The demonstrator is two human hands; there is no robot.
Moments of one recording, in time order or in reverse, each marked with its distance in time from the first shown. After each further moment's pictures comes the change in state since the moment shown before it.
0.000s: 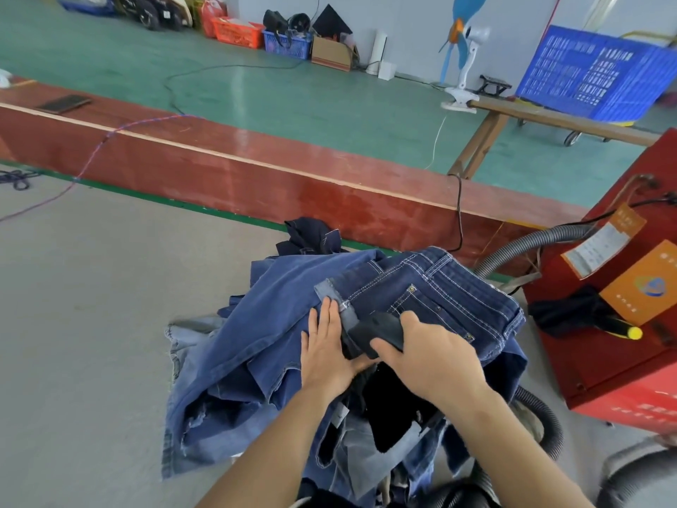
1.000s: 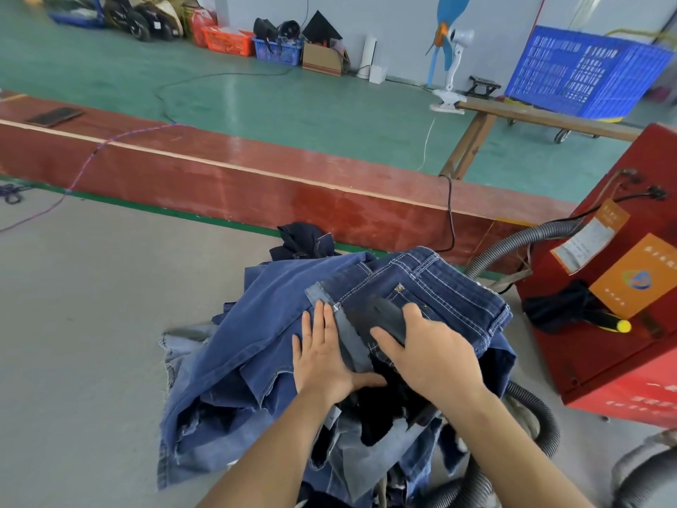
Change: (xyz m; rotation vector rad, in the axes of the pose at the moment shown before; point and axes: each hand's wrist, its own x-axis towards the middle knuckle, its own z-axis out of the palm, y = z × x) left_hand -0.005 0.014 0.000 0.256 -0.037 -0.063; right_hand 0.001 0.015 0.003 0.063 0.143 -0.002
